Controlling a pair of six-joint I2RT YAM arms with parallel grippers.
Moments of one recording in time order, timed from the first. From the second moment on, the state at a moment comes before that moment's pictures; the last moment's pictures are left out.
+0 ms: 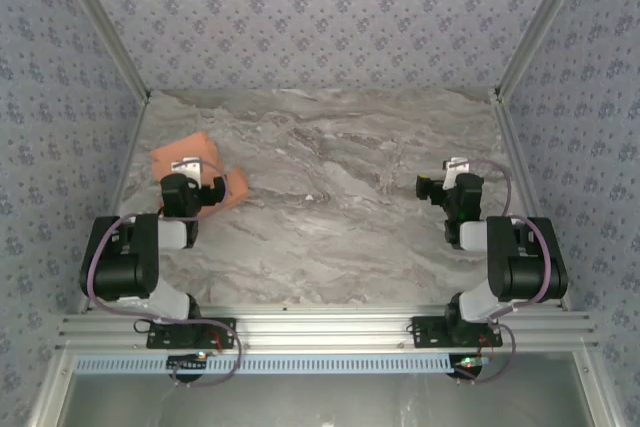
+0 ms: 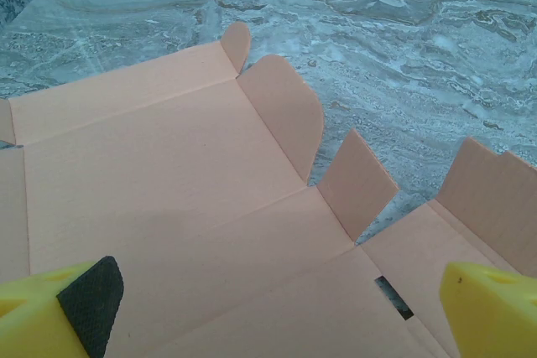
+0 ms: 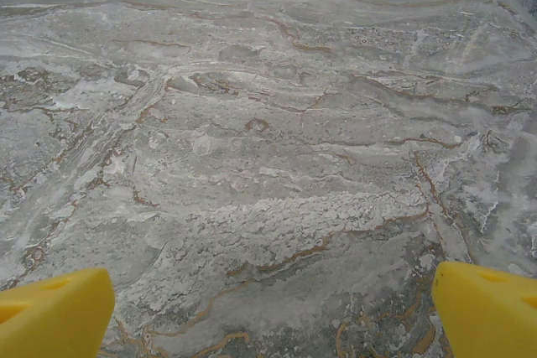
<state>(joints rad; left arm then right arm) 0.04 1.54 0.40 0.72 0.03 -0.01 -0.04 1.52 0.38 0.70 -0.01 -0.02</state>
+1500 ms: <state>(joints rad) 0.02 1.00 0.79 -0.11 -0.19 -0.58 -0.07 0.75 0.51 0.14 0.07 0.14</state>
